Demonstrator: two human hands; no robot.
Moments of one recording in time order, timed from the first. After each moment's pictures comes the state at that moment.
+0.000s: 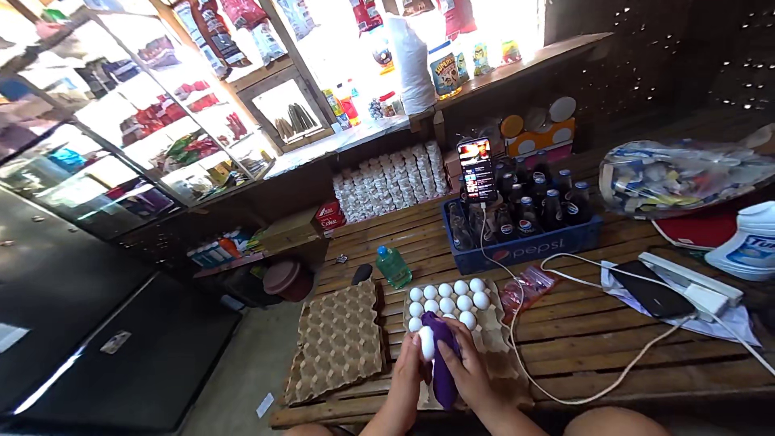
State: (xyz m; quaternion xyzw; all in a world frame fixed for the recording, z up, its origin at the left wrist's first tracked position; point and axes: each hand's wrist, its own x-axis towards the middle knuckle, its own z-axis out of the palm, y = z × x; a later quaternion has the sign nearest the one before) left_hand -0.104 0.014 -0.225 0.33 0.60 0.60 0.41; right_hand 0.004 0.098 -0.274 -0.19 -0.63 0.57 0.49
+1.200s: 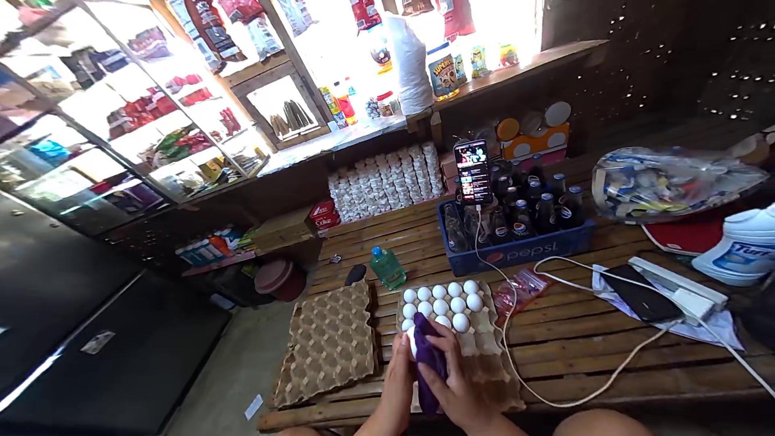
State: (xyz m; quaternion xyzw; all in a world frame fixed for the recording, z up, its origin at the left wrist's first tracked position) left_hand -0.094 0.016 -0.217 0.30 0.60 0.63 0.38; right_hand 0.001 0.089 -0.275 -0.12 -0.67 0.50 0.54
